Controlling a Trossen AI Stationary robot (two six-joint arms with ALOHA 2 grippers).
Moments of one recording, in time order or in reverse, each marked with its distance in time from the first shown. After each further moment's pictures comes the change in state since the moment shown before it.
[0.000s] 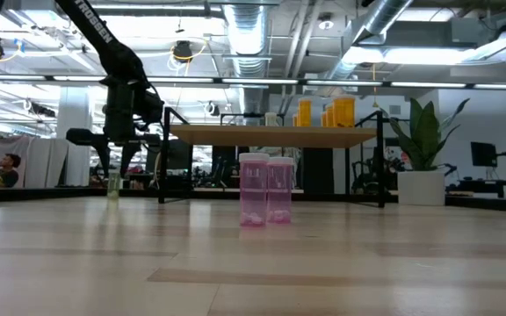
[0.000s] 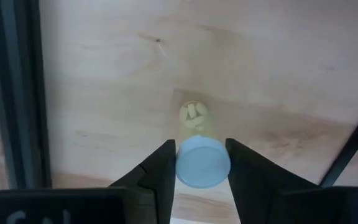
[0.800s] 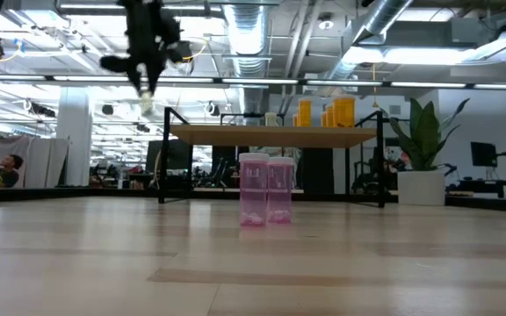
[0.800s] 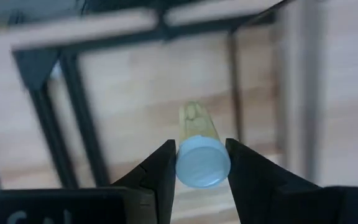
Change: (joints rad) left arm -0.096 -0.003 0.757 -0.543 -0.020 0.272; right arm 0.000 0.000 0.000 0.001 0.000 -0.008
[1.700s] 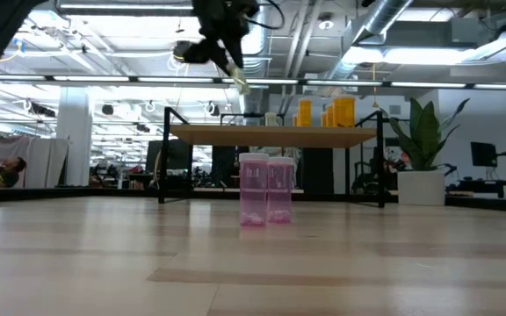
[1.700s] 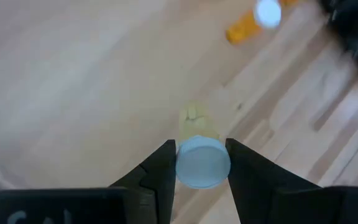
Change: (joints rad) left arm -0.528 0.183 0.237 0.195 0.114 0.013; right arm 0.001 0.000 0.000 0.001 0.000 0.179
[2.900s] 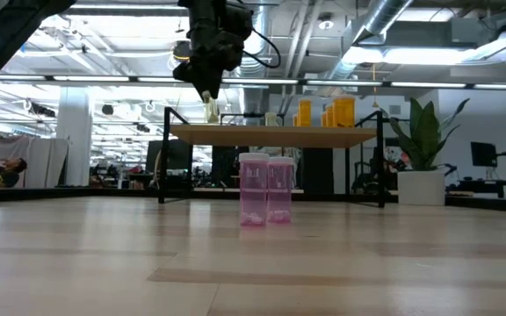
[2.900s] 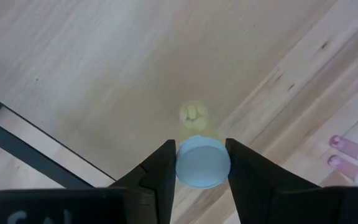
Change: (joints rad) left arm 0.055 0.097 0.000 -0.197 -0.079 0.185; right arm 0.032 0.000 0.000 0.101 -0.020 0.111
